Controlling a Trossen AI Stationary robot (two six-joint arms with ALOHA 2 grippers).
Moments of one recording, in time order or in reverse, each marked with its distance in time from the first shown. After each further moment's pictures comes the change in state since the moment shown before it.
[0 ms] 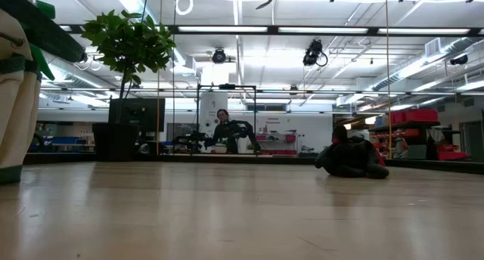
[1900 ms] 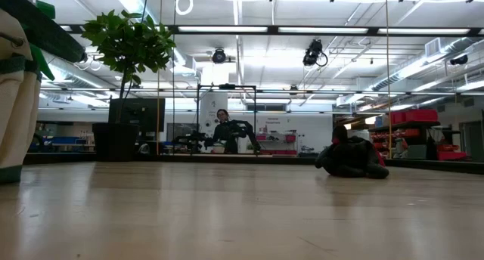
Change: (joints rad) left arm 0.005 -0.115 0.000 -0.129 0.053 0.030; right arm 0.000 -0.070 0.000 -0.107 -0.052 0.005
